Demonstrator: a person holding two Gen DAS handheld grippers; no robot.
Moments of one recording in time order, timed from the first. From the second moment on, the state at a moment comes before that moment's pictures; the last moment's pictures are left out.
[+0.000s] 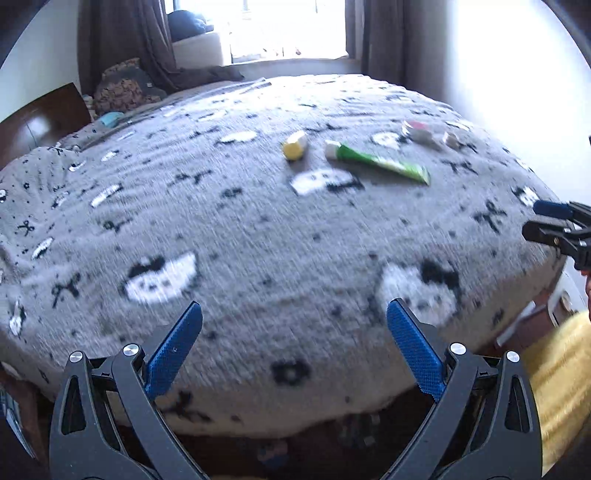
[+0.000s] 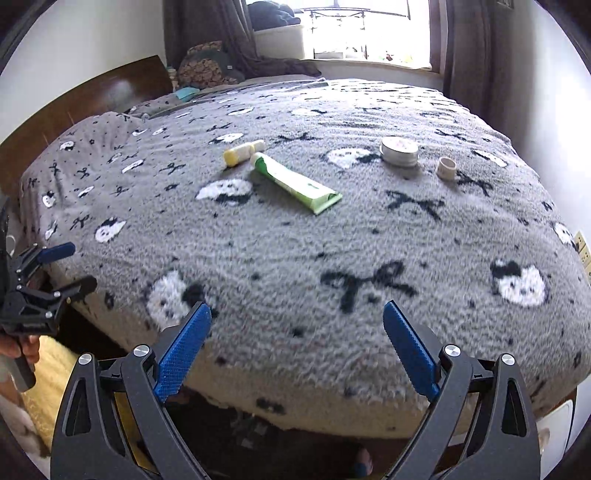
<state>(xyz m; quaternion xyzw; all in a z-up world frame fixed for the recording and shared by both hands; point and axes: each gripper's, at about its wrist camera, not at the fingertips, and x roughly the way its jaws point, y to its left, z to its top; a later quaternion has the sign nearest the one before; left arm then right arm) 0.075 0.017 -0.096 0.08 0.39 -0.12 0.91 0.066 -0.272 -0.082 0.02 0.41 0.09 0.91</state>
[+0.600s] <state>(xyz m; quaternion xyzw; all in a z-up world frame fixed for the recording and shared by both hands) 0.209 -0.014 -0.129 0.07 0.44 -0.07 0.89 0.220 -0.238 -0.111 0.00 0.42 0.08 0.90</state>
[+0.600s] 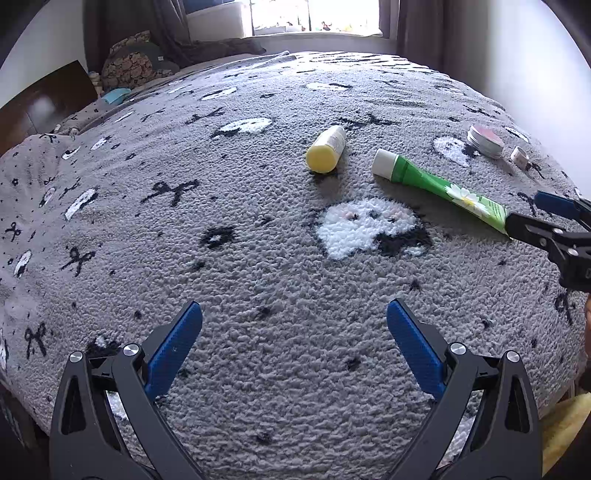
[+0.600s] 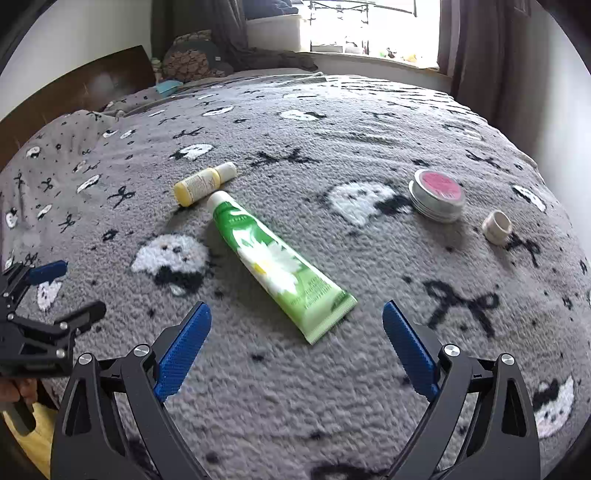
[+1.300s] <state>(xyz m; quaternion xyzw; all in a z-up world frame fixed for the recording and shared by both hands) 0.217 0.005 -0.126 0.05 0.44 -0.10 0.89 0.311 -0.185 -0.149 -0.02 0.45 0.10 0.89</state>
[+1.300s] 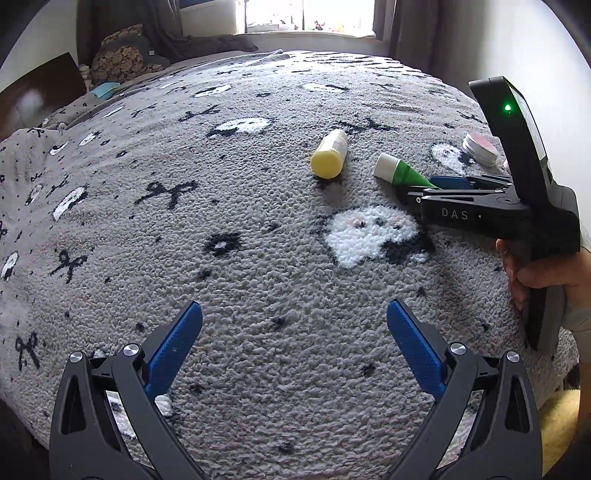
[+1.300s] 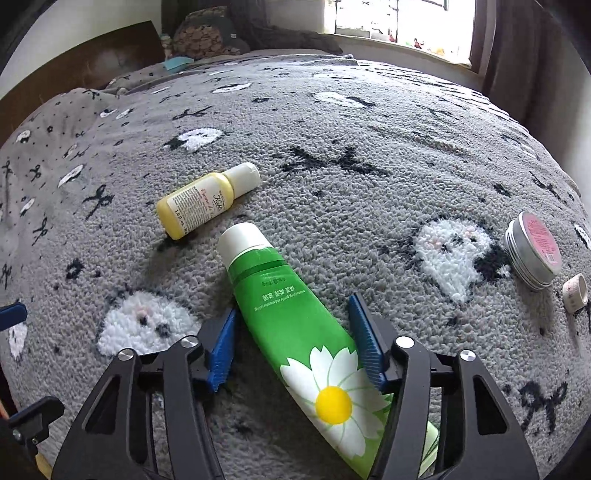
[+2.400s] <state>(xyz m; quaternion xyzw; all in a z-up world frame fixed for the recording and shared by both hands) 0.338 -0.043 -0.113 0.08 0.40 -0.11 0.91 0.234 -0.311 -0.090 0.08 0.40 0.07 0.91</state>
